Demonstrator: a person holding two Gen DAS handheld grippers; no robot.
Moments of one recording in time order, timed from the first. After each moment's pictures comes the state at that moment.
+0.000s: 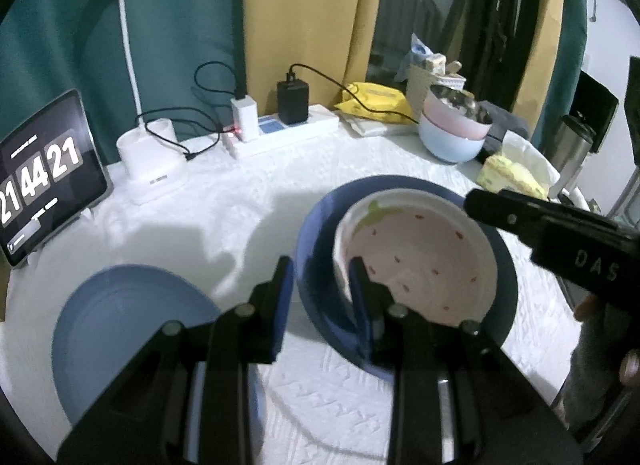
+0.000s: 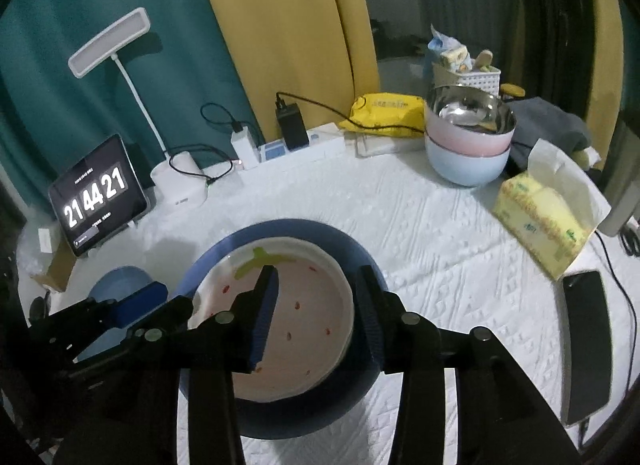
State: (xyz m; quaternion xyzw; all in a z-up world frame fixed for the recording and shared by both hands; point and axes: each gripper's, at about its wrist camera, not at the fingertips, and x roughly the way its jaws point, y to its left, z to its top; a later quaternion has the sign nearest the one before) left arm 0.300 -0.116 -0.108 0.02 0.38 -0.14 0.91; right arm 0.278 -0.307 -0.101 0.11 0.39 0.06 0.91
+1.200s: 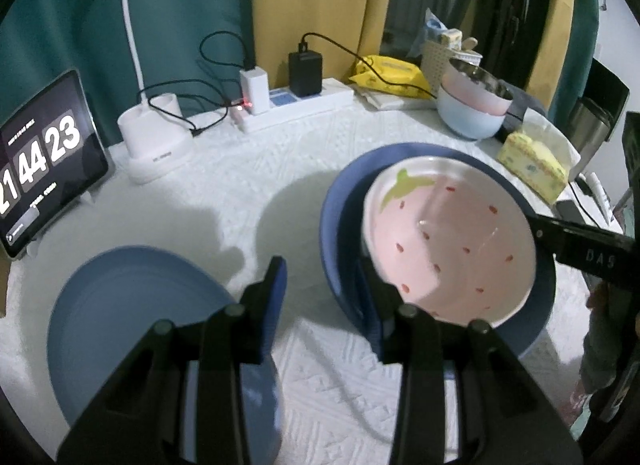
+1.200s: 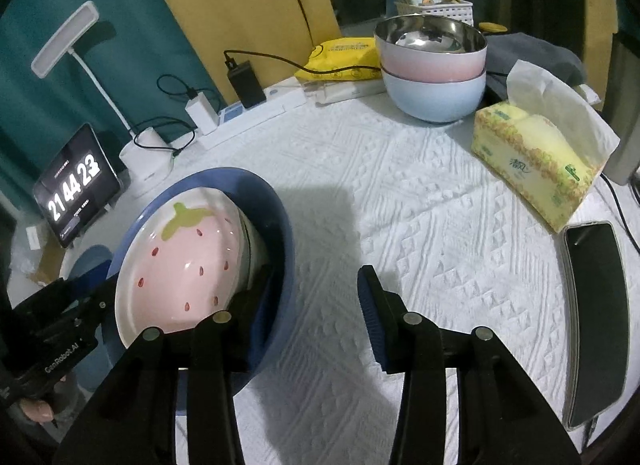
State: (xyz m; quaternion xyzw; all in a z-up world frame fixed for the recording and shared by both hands) left arm 0.310 -0.114 -0.133 0.04 0.41 -0.13 0.90; right arm 0.282 -0.358 -0.155 0.15 0.46 0.06 0.87
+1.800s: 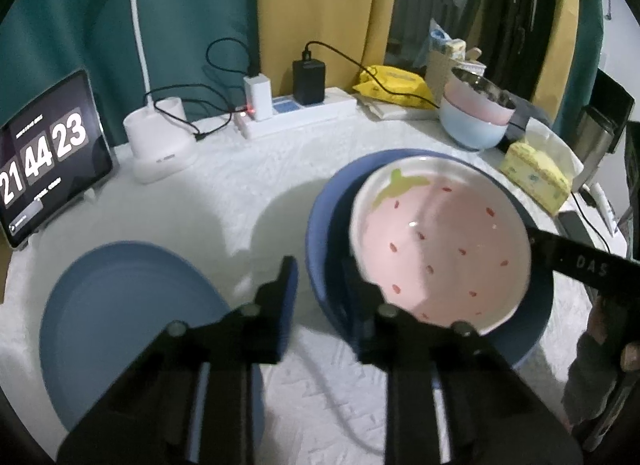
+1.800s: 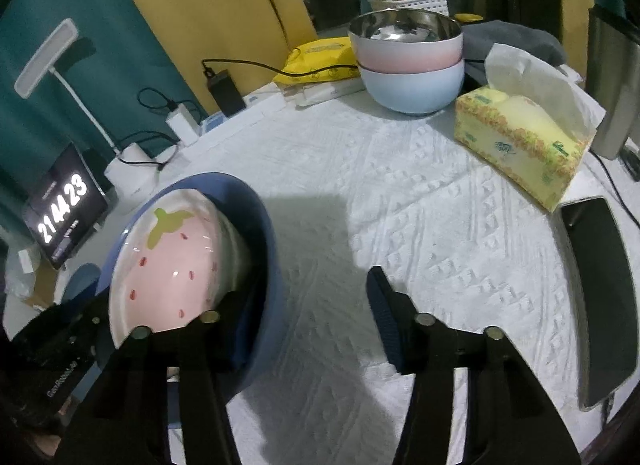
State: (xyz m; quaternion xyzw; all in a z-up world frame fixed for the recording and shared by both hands) left arm 0.303 -0.121 -0.137 0.03 0.39 -0.12 0.91; right arm 0.277 -0.358 -0.163 0.20 0.44 0.04 0.88
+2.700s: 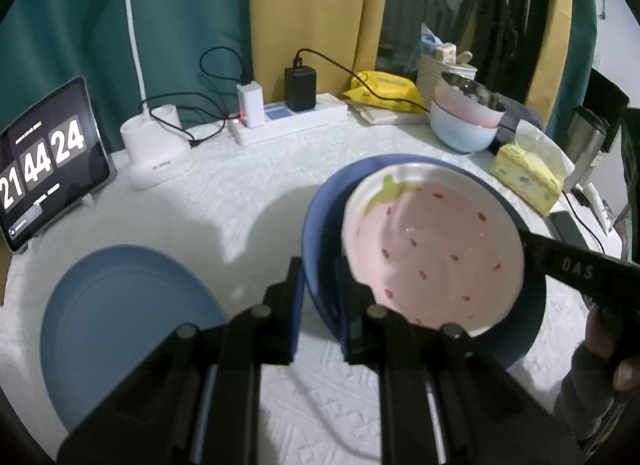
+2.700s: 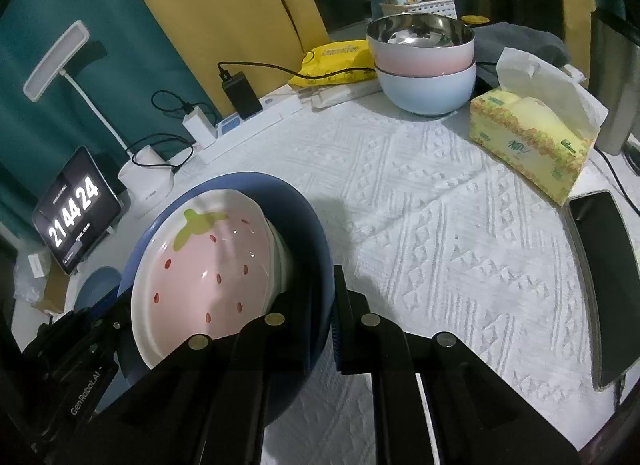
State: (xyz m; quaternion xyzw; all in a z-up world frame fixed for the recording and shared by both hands) left arm 0.296 -0.125 -0.129 0.03 0.39 -0.13 0.91; right arm 0.274 -0.345 -0.149 0.19 0.44 0.03 0.88
